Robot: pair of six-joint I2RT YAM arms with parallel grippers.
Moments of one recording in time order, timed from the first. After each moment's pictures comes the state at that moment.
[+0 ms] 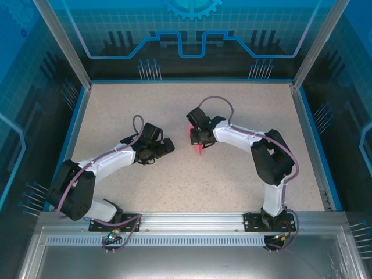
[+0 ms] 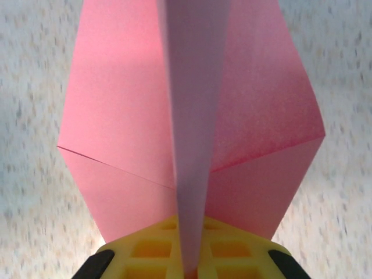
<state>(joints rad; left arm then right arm) -0.46 1.43 0.80 -0.44 0.01 -0.92 0.66 1.94 1.40 -0.60 0.15 0.59</state>
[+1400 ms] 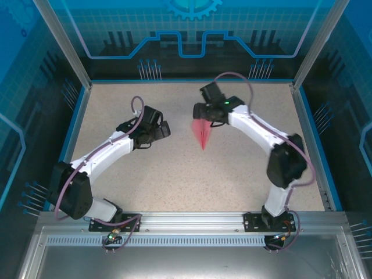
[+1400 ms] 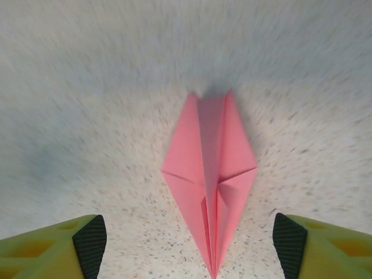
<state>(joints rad) -0.43 1.44 1.08 -0.61 -0.26 -0.73 0.54 1.76 1.58 -0.72 0.17 0.59</state>
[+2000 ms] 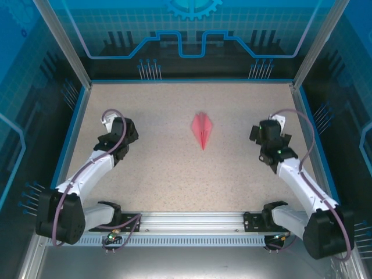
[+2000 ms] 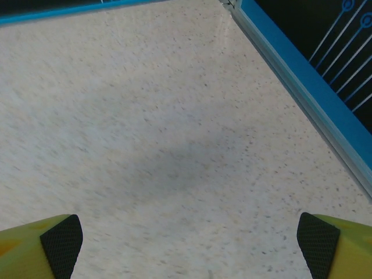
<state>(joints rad) -0.17 1.19 0.69 -0.29 -0.54 -0.50 0.18 1.03 0.61 -0.27 0.52 0.30</state>
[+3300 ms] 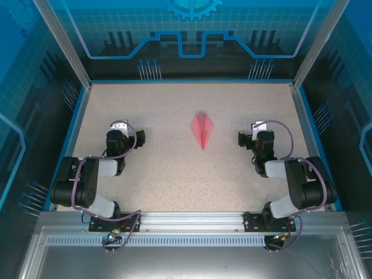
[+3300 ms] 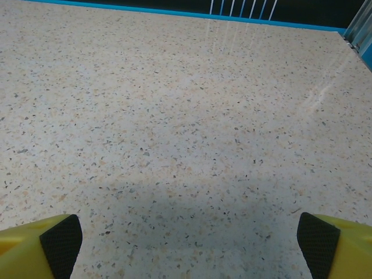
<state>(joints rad) 0.00 1.51 0.39 0.69 -0.01 -0.14 0.11 1.50 0.37 0.69 0.19 -0.03</state>
